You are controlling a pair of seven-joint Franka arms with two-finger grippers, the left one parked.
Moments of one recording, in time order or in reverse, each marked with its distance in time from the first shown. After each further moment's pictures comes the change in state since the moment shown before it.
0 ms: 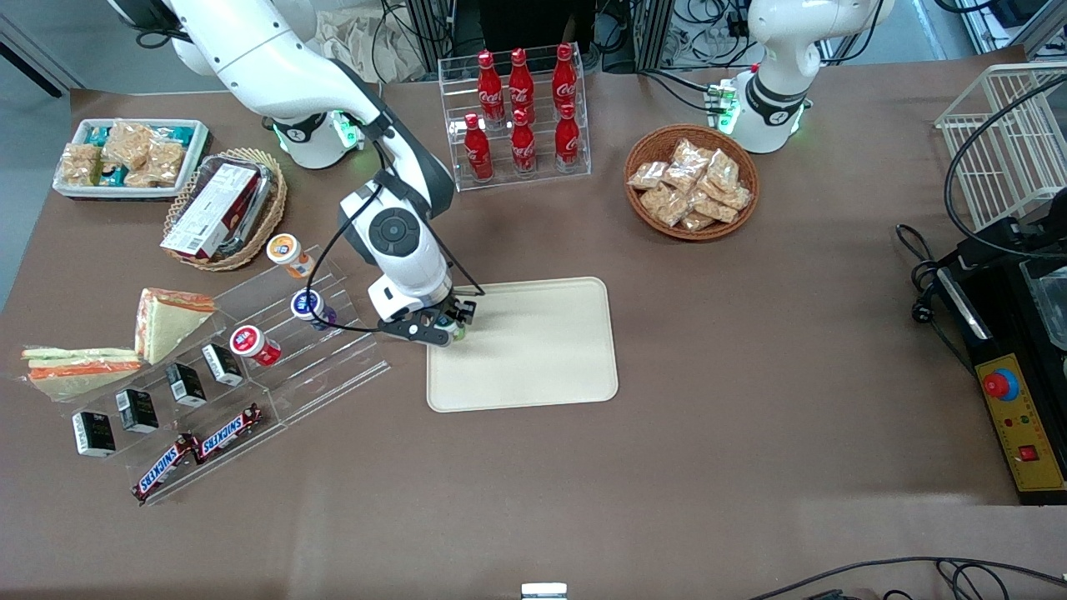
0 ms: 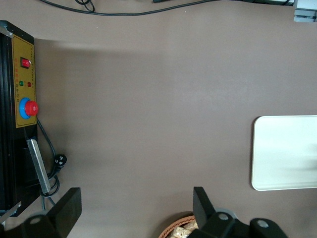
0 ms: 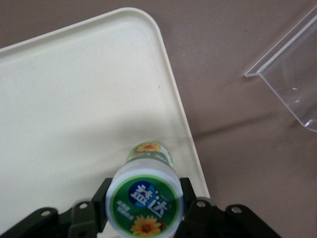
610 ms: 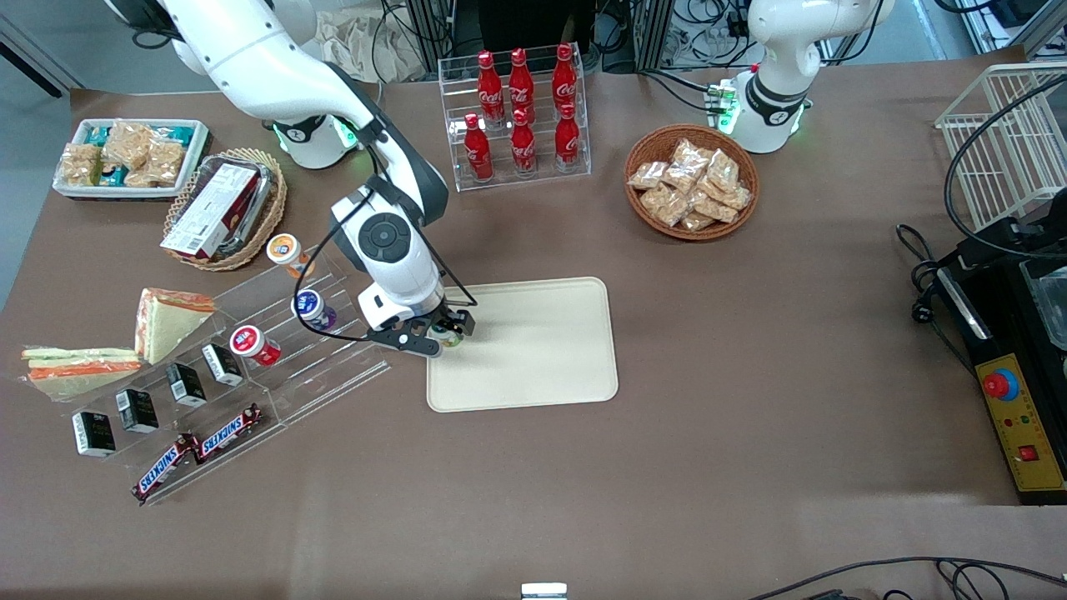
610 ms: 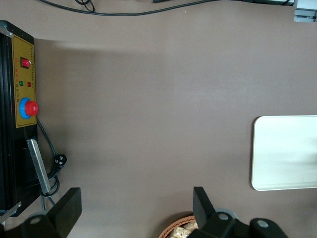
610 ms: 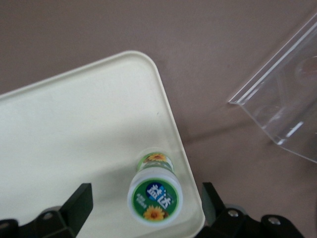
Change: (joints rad) arm -0.002 -0.045 -0.017 0.108 -0.008 -0.150 0.000
